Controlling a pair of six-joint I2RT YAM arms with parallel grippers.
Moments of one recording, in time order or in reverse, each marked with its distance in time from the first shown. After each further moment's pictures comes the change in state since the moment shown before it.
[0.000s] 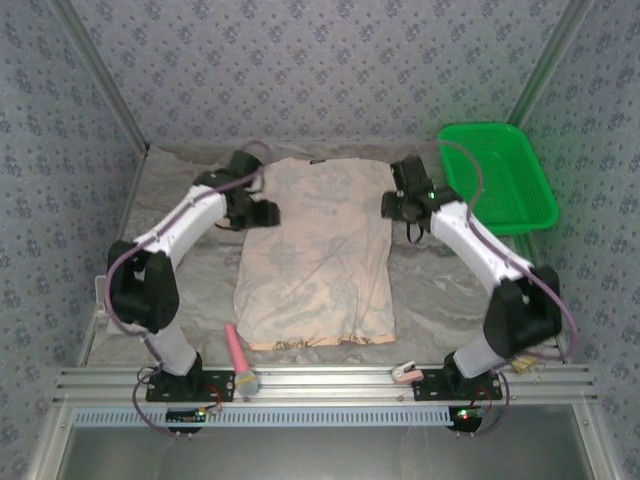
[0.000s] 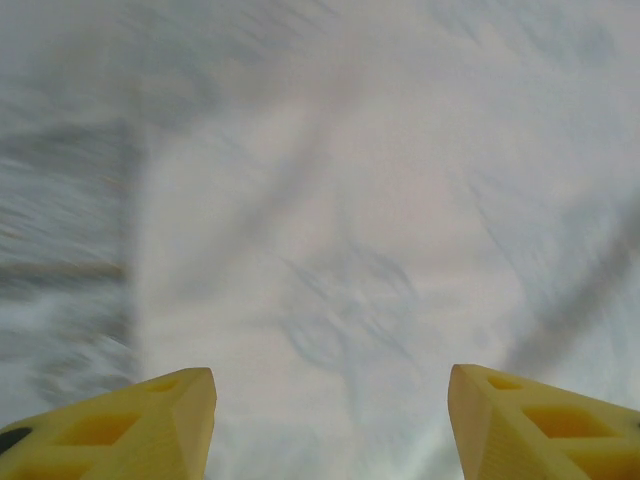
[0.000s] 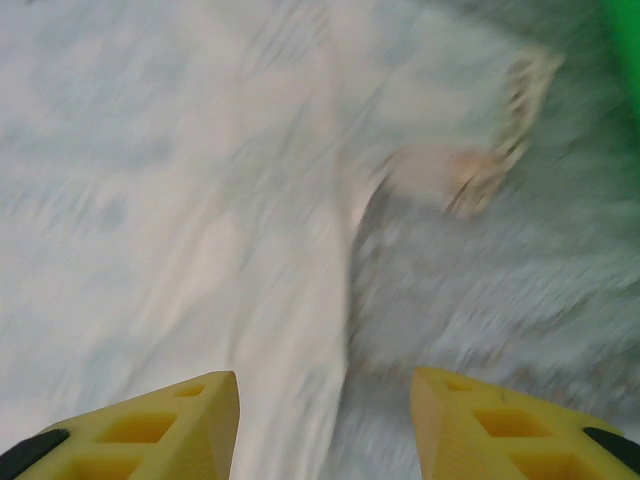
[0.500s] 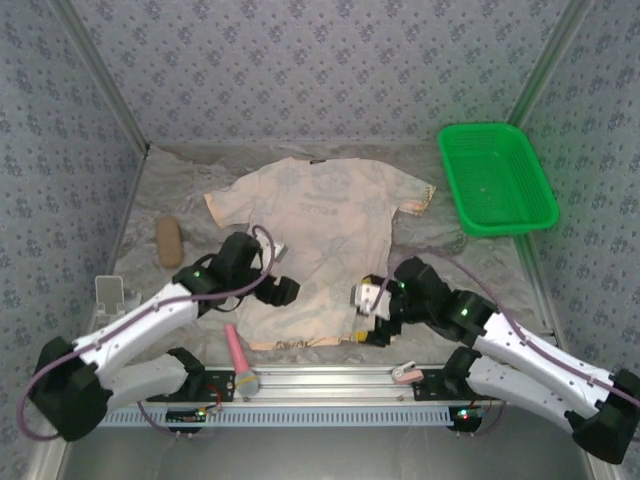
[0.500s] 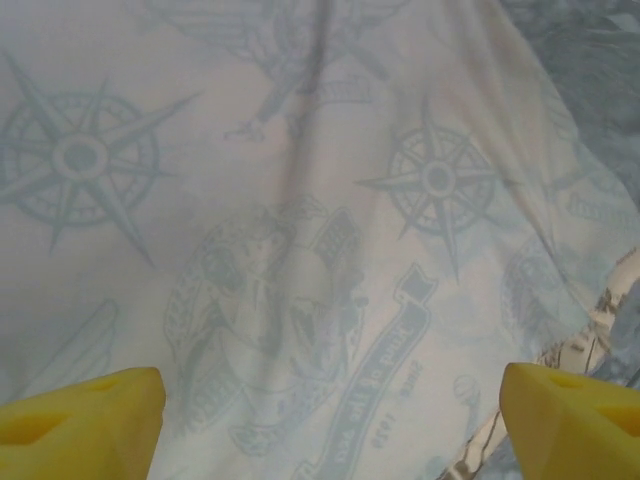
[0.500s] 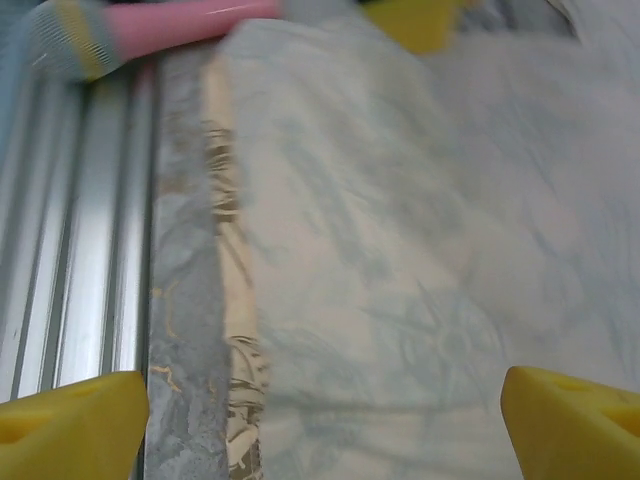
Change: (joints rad) left arm -0.266 -0.667 -0.735 0.443 0.091 0.164; right arm 0.484 -0.673 -0.592 0.106 -0.484 -0.962
